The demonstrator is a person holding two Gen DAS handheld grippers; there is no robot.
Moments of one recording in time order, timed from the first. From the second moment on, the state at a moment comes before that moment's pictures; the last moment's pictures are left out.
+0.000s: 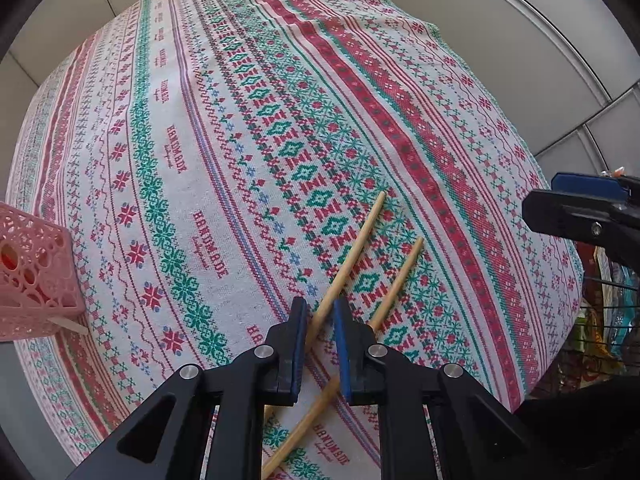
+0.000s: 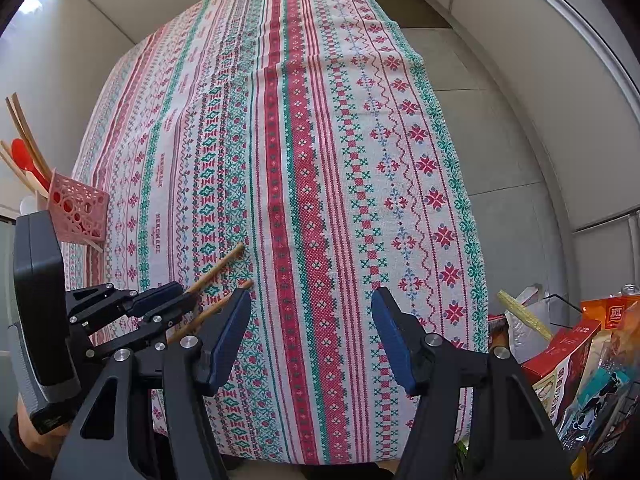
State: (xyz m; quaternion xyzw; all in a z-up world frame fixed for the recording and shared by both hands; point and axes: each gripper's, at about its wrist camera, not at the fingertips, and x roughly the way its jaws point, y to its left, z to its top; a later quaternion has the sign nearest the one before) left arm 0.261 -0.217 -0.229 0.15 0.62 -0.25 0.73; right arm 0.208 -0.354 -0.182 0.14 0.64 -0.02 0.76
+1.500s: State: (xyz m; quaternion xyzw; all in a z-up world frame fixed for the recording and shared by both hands) left arm 0.276 -0.054 -0.165 -0.01 0.55 -0.19 0.82; right arm 0.238 -0.220 -0.241 0.10 0.69 -0.04 0.72
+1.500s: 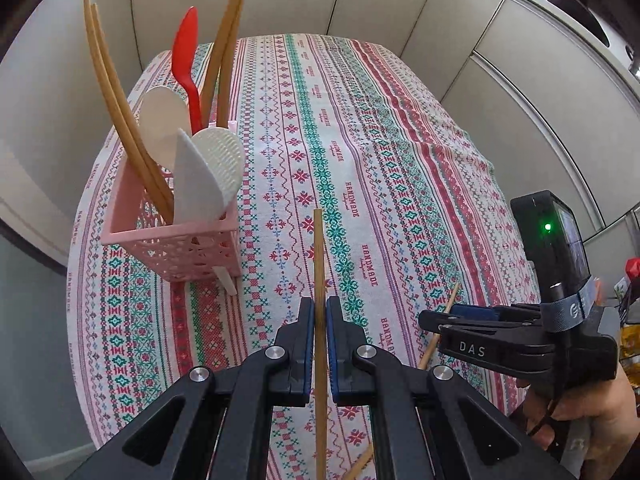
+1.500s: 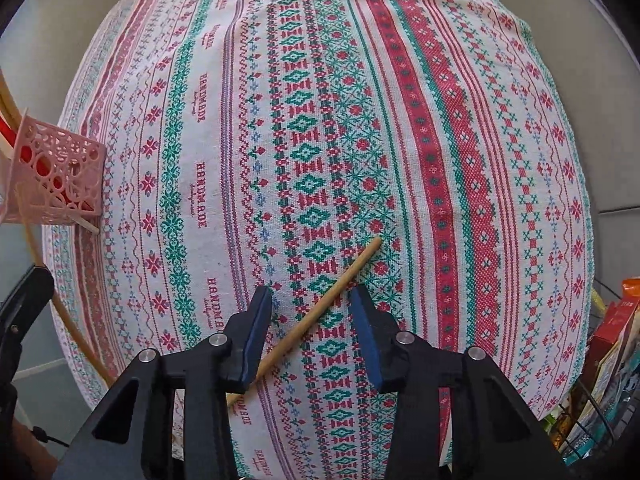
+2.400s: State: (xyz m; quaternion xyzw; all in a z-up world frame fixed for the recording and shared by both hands) left arm 0.244 -0.004 -0.094 -0.04 0.46 -0.15 0.88; right arm 0.228 -0.230 -0.145 0.13 0.54 0.04 0.83
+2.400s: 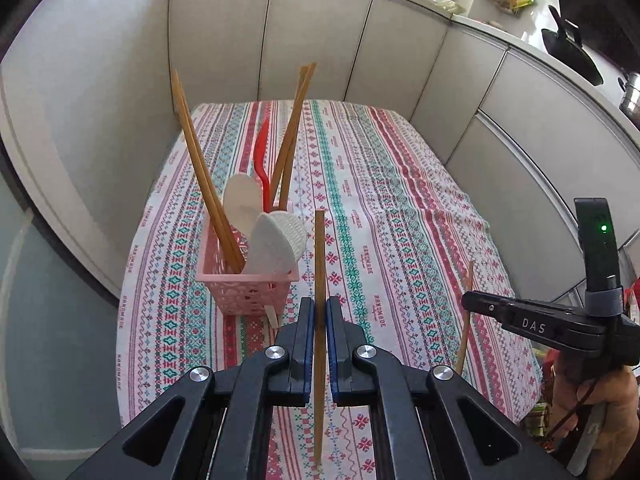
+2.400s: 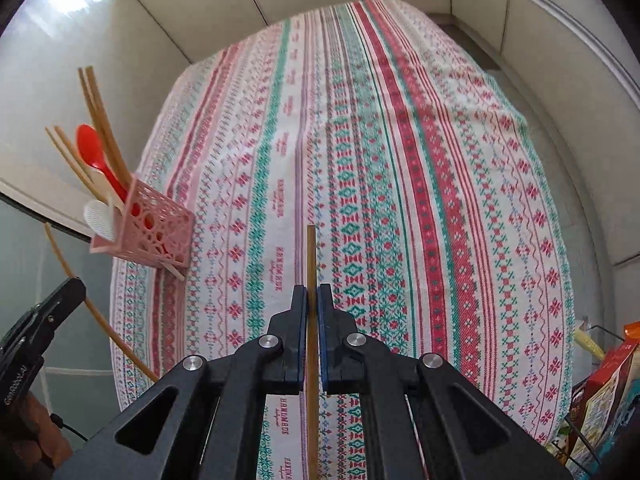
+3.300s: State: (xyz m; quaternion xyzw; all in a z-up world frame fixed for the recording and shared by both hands) left arm 0.214 0.046 0.032 -0.04 0.23 -0.06 0.97; right arm 0.190 -0.195 0.011 0.13 0.27 0.12 0.95
